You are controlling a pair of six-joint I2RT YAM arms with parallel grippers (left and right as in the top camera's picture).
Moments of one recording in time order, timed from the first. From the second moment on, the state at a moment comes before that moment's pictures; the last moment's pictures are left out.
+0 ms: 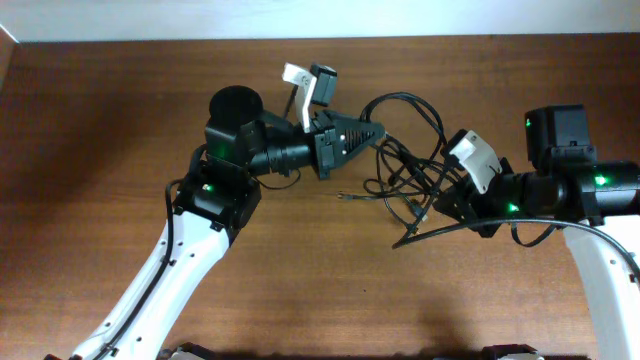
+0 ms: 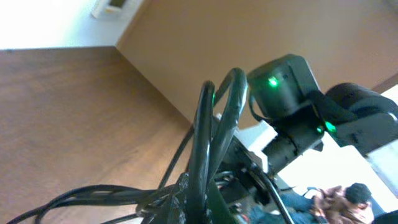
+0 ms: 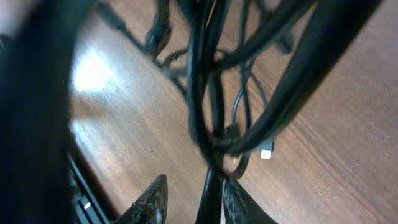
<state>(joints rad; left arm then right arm) -0.41 1.36 1.16 0.09 0.92 -0.61 0.05 1.30 1.37 -1.30 -0.58 -0.64</state>
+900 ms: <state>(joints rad) -0.41 1.36 1.16 -0.10 0.70 -0.81 0.05 1.26 1.37 -1.24 -0.67 -0.60</state>
